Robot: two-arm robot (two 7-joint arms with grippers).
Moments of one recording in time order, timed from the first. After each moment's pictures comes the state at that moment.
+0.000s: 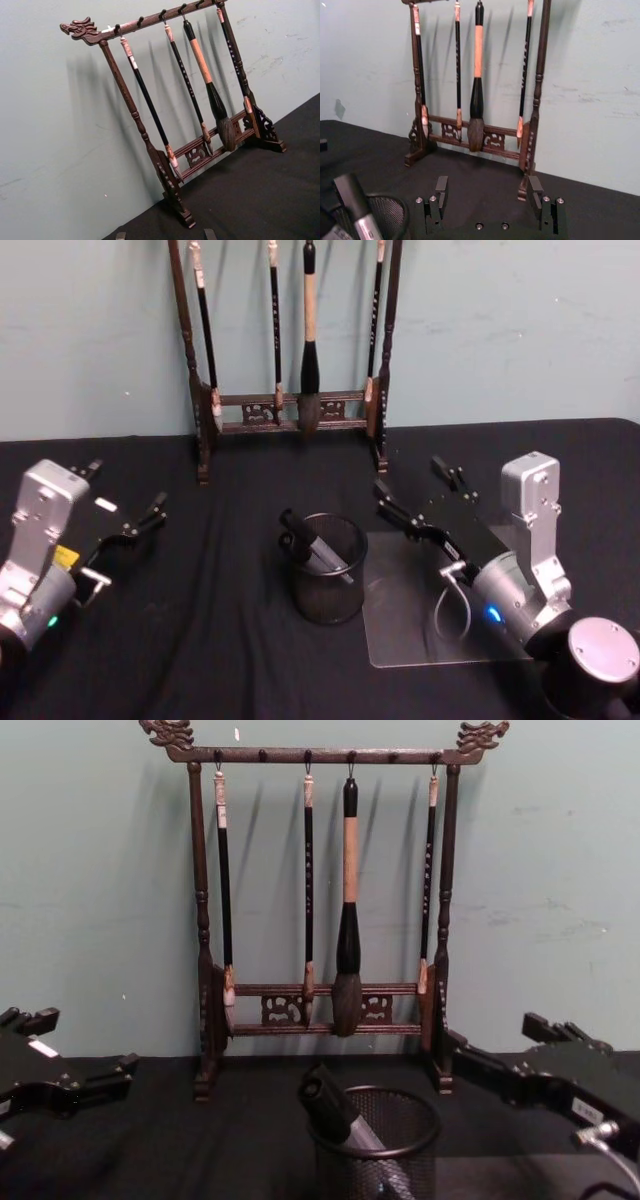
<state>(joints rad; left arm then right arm) -0.20 0.60 0.45 -1.41 -0.25 -0.12 0.03 0.19 0.18 -0.26 -1.30 0.21 -0.21 0.28</state>
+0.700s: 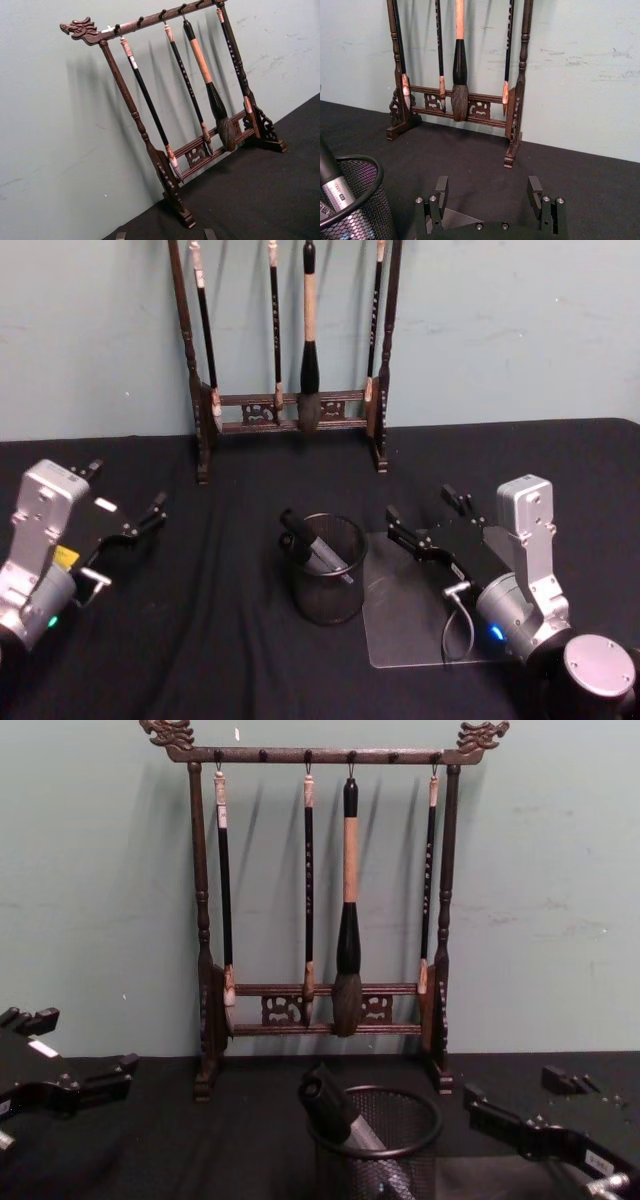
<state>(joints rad) -0.20 0.60 0.45 -1.41 -0.25 -0.12 0.03 0.18 0.16 -0.23 -1.22 0.16 -0.20 0.25</state>
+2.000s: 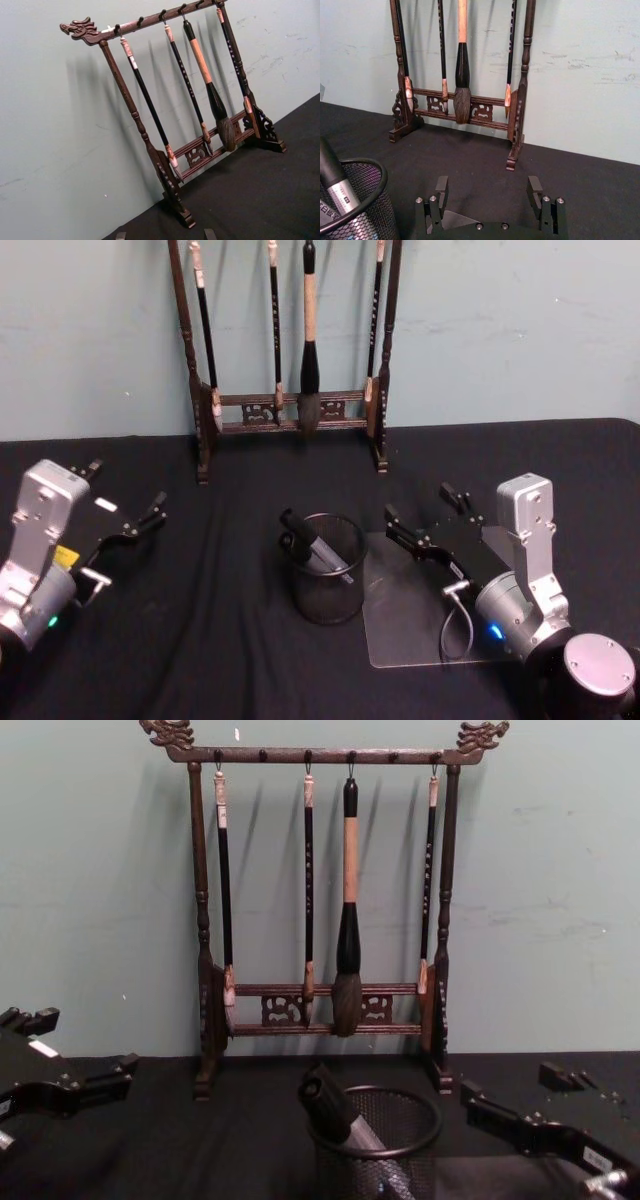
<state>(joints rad) -0.20 0.60 0.45 -1.41 -0.25 -0.12 0.03 0.18 0.16 -0.23 -1.23 0.17 -0.20 0.25</state>
